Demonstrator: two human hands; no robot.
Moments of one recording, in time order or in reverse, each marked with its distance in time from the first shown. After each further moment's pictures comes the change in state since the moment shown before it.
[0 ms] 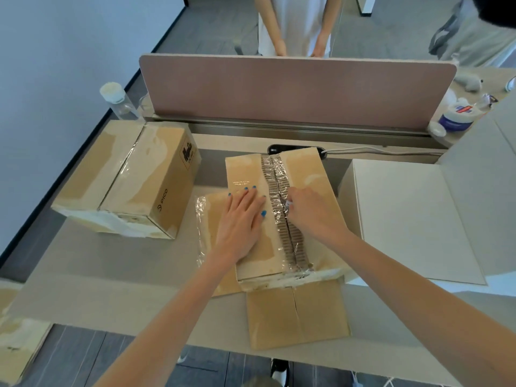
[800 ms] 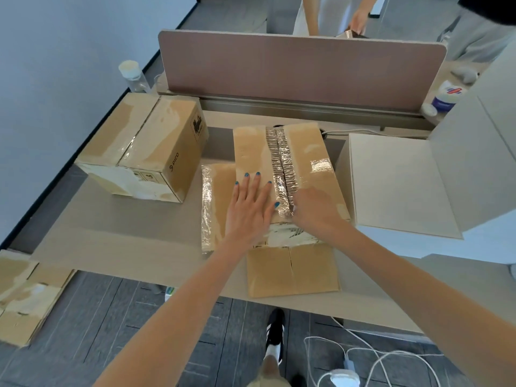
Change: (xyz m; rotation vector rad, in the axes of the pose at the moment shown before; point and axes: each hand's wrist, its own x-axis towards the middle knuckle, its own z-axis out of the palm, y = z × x) left_hand -0.073 0.041 0.015 0.192 -0.050 -0.072; right_hand -0.103 -0.012 0.009 -0.164 -0.086 -0.037
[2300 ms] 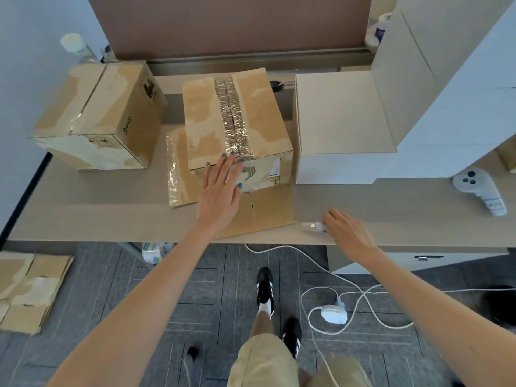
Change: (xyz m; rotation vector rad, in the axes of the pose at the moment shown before) left_hand -0.086 0.051 0.025 -0.093 0.194 0.169; right_hand -0.168 0.183 0.184 -0.082 0.064 -0.022
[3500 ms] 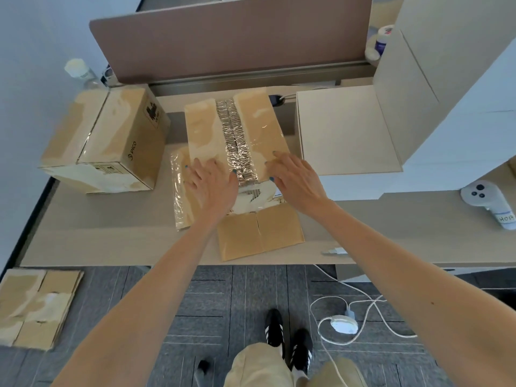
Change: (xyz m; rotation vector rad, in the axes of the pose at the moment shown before) left_hand 0.081 -0.002 -0.029 -0.081 -0.117 -0.644; right_hand 0.137 -0.073 -0.112 0.193 0.399 -0.150
